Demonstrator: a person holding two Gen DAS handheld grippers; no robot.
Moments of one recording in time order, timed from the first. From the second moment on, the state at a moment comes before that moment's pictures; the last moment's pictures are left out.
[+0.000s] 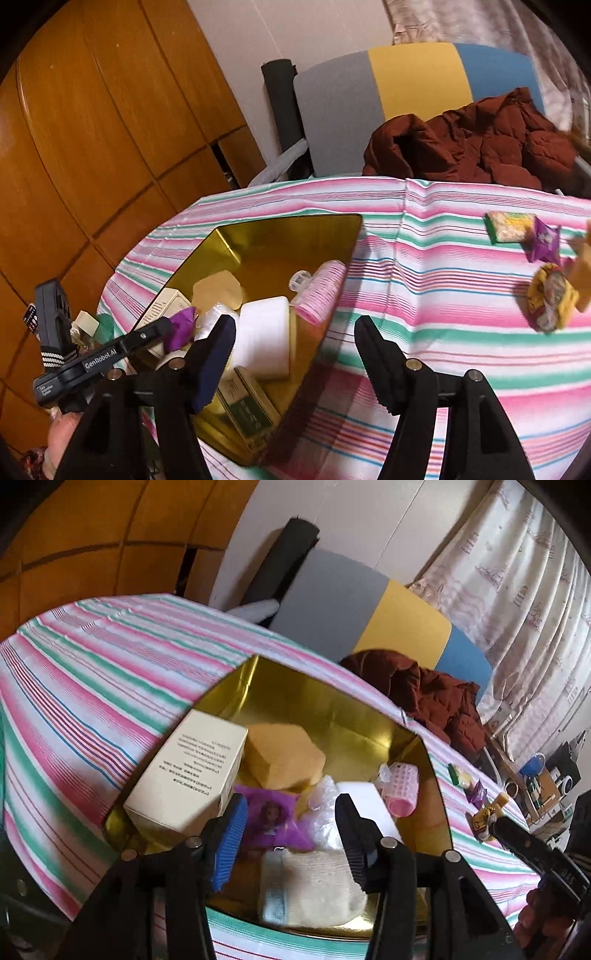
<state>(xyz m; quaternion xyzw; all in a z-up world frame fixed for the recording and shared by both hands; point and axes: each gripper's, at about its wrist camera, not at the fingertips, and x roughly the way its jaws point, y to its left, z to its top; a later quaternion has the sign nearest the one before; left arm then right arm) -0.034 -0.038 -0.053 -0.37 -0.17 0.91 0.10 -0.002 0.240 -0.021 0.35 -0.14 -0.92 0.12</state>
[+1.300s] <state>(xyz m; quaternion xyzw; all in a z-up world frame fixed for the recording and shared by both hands) 0.062 0.144 -0.025 -0.37 -0.03 0.87 0.34 0.071 0.411 -0.066 0.38 -0.16 -0.91 -0.07</state>
